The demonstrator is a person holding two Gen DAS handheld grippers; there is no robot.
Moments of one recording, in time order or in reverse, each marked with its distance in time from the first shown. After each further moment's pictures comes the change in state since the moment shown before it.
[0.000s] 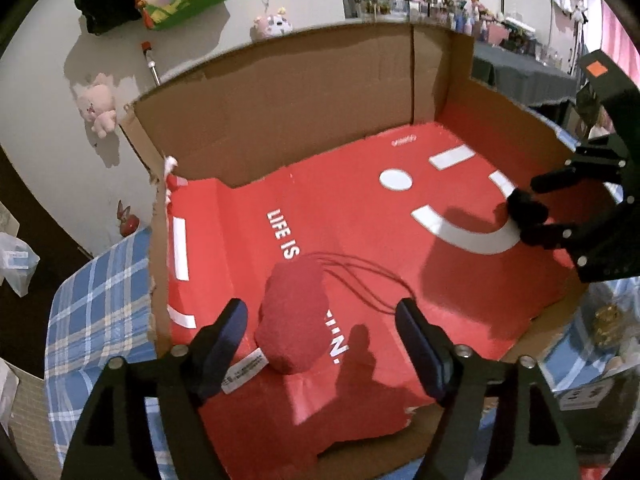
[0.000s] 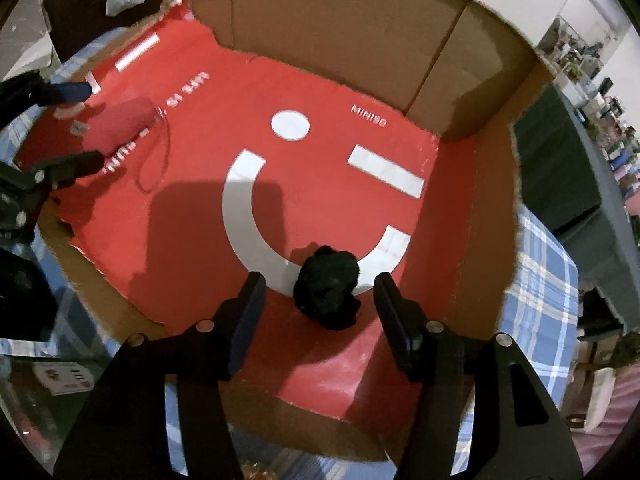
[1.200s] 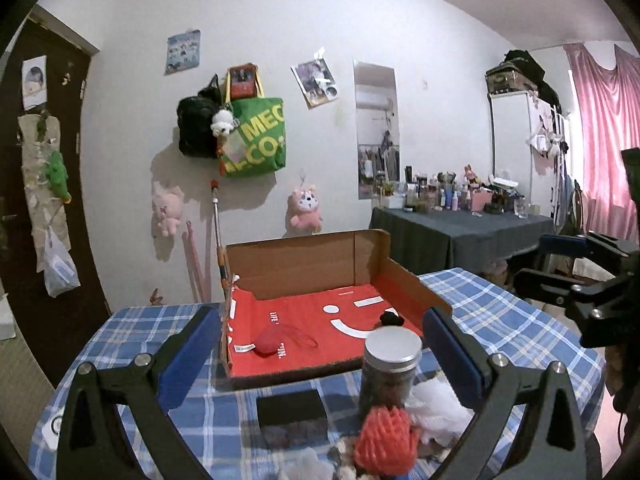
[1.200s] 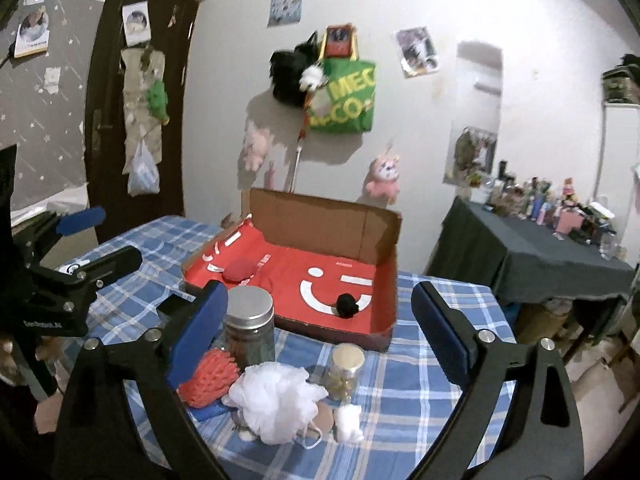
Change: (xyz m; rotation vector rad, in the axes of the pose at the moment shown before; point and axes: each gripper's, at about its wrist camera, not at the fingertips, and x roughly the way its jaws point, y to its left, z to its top) left arm -0.247 -0.092 -0.127 -0.186 -0.646 0.075; right arm -0.249 0.094 -0.200 0.206 -0.779 -0.119
